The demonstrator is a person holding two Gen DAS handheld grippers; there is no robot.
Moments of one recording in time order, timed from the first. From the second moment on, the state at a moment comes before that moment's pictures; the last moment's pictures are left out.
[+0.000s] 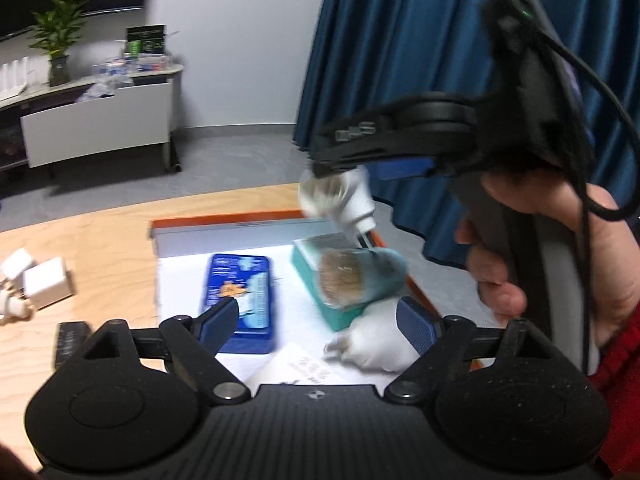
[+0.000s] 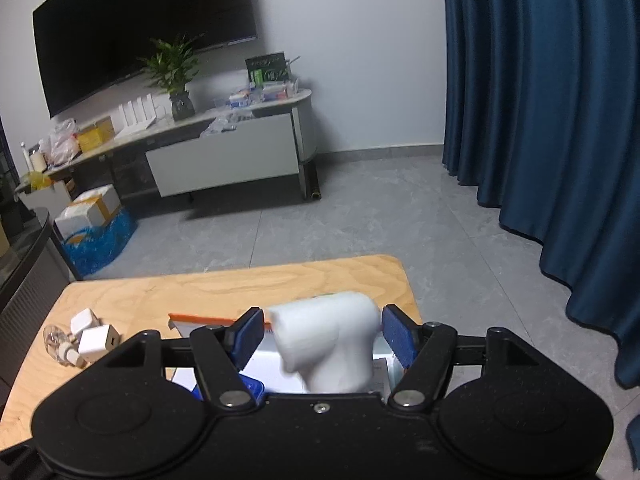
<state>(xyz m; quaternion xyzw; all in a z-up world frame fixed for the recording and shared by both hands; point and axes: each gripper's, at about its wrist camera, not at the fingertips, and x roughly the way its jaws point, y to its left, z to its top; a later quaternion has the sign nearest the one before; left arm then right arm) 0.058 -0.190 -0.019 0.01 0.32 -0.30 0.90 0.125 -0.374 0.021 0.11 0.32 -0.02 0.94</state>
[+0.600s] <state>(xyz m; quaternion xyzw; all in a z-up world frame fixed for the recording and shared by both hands) 0.055 -0.132 0.003 -0.02 0.30 -0.22 0.93 0.049 -0.369 0.050 0.12 0.28 -0.03 0.95</state>
